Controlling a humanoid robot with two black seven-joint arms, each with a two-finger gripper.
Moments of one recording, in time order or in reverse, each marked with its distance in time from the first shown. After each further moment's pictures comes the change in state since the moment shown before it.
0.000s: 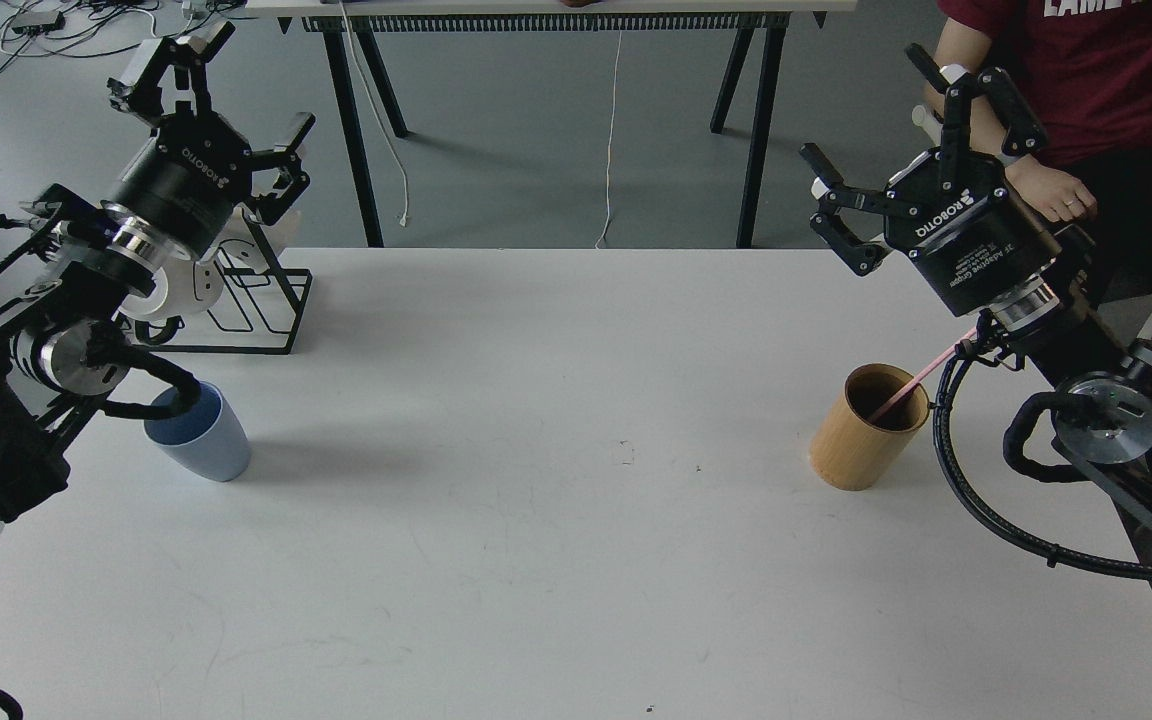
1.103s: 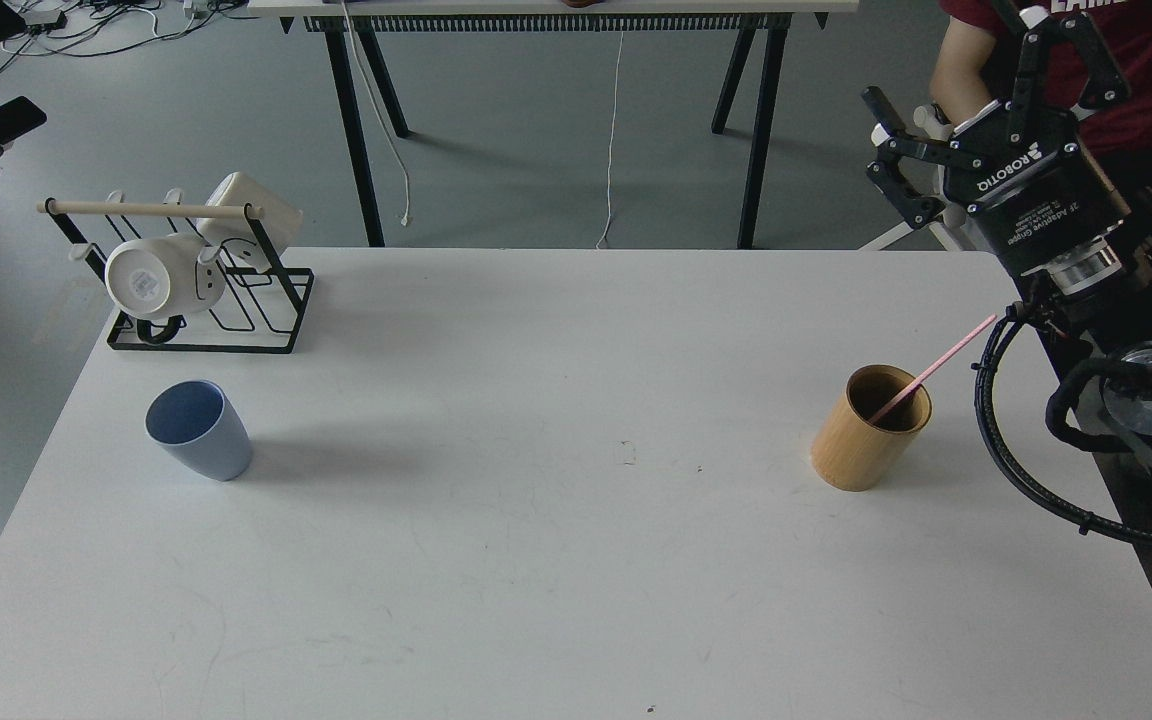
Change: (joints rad) left arm -0.001 0.629 0.050 -0.244 0.786 0.000 0.000; right arm -0.003 -0.041 0.089 -0.034 -0.011 0.000 0.000
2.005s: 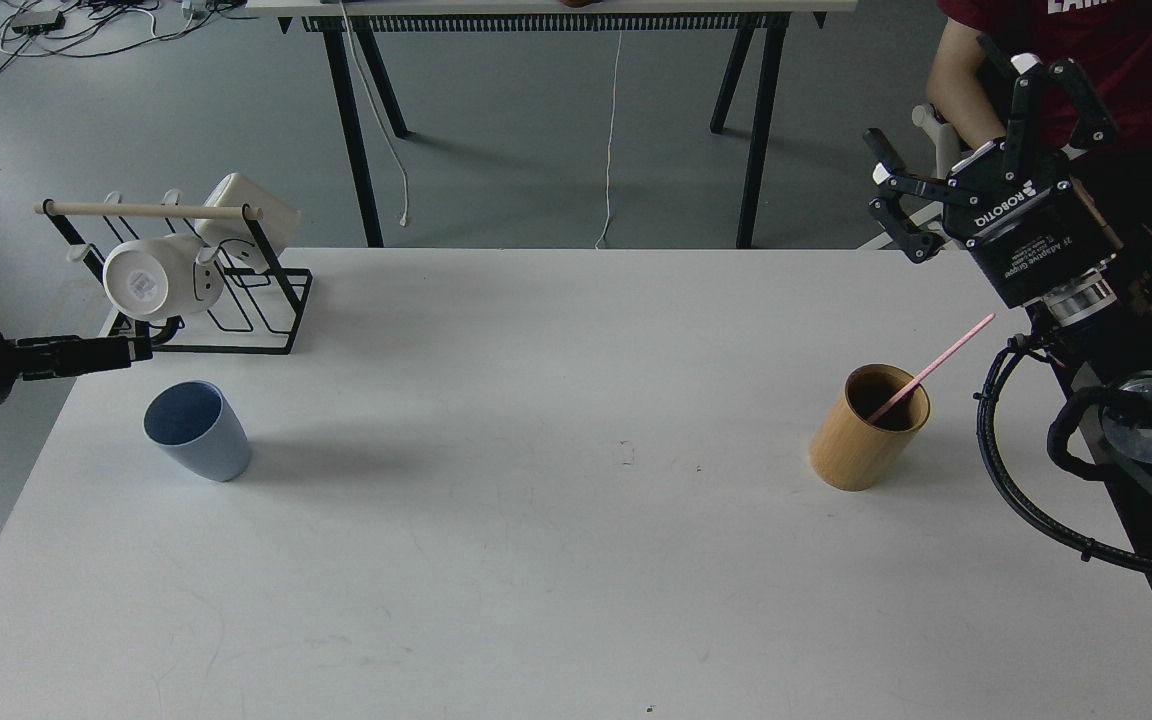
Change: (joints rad) left arm 0.008 -0.192 0.256 0.210 0.620 0.084 0.000; right arm -0.054 -0.001 -0.003 -0.004 -0.004 0.000 0.000
